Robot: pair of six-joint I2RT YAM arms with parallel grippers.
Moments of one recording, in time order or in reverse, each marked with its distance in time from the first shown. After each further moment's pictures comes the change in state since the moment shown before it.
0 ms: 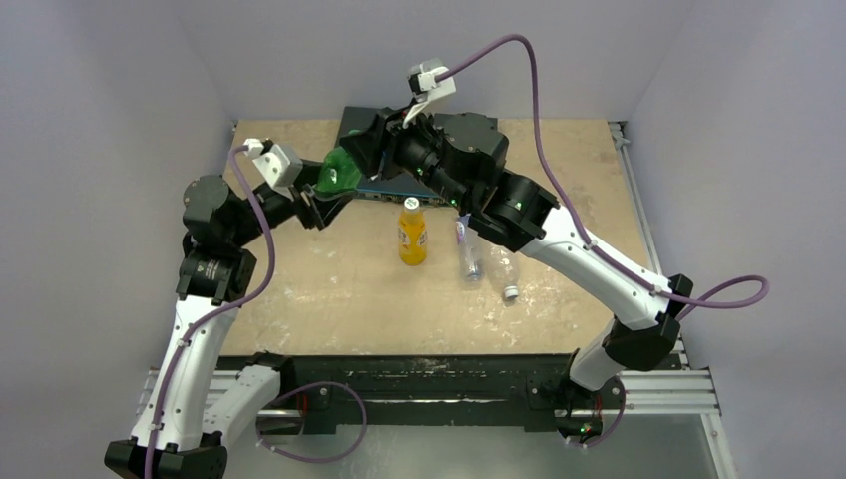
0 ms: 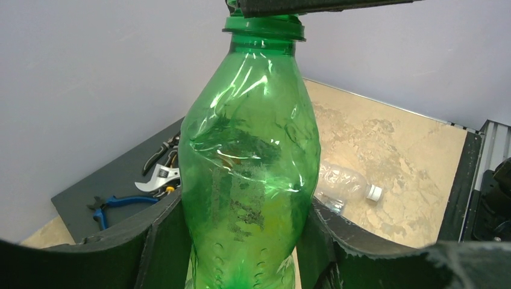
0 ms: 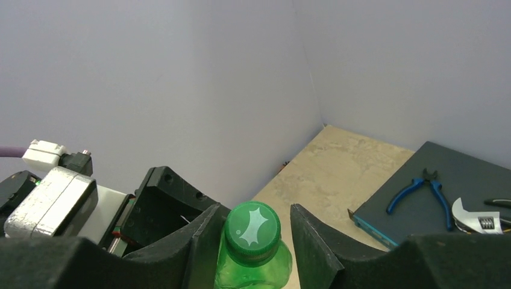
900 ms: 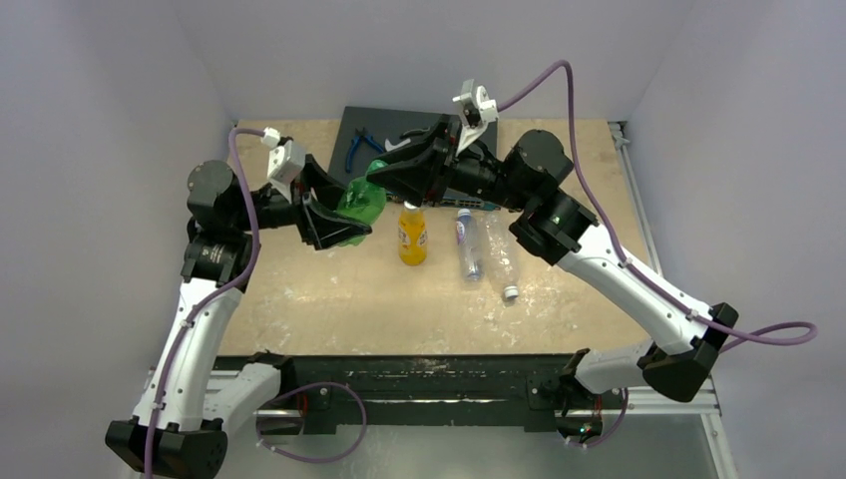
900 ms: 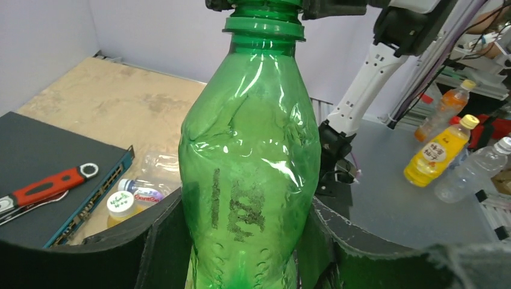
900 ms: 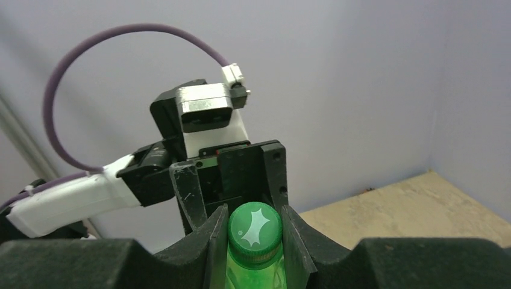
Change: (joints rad) left arm -0.006 0.090 0.047 0.048 0.459 -0.283; right arm -0.173 -0.243 -0.385 0.330 -0.634 0.007
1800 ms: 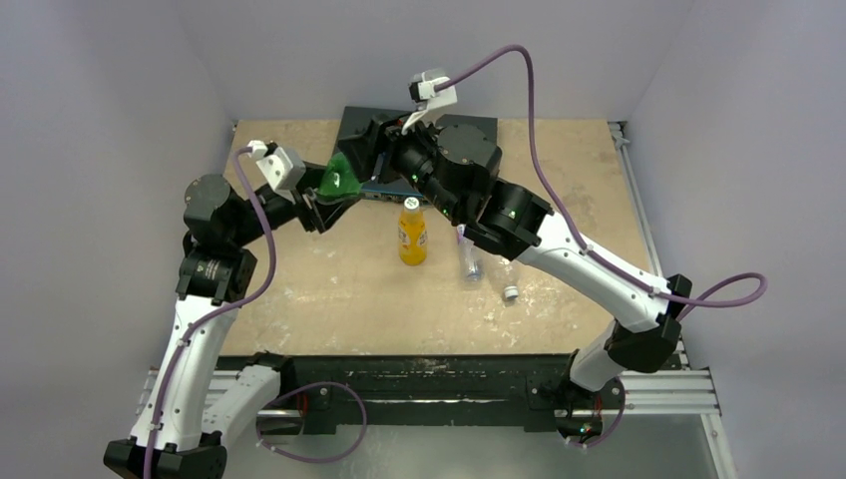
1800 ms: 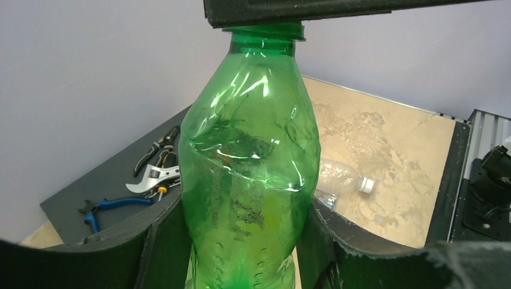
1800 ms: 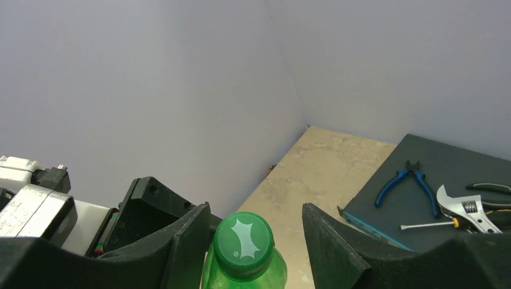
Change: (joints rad) left arm 0.001 -0.085 -0.040 -0.070 -0.416 0.292; right arm 0.216 0.228 0.339 -0.283 0.766 0.006
